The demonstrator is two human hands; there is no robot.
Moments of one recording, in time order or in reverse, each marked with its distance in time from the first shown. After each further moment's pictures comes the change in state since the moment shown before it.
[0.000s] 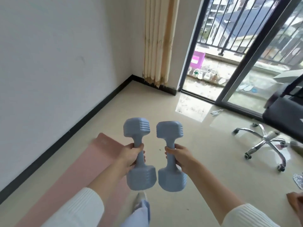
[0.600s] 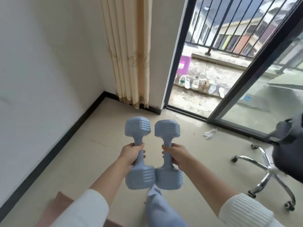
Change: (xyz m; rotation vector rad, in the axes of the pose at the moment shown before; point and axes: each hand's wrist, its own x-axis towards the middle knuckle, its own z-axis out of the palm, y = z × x) left_hand 0.426 0.291 0.189 0.076 -0.038 -0.074; right_hand 0.414 -0.290 -0.126 0.023 0.109 0.112
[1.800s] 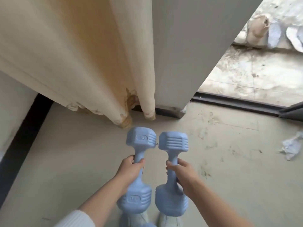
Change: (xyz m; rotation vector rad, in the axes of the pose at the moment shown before) left_hand 0.770 0.021 0.030 0.474 -0.039 -0.240; right_hand 0.741 0.016 0.085 0.203 0.124 0.341
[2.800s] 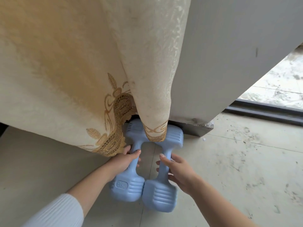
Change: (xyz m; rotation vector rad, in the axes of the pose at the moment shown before) left_hand 0.248 0.013 -0.012 0.120 -0.134 0.161; right_hand 0.239 -0.014 0.054 0.077 -0.240 -0.122
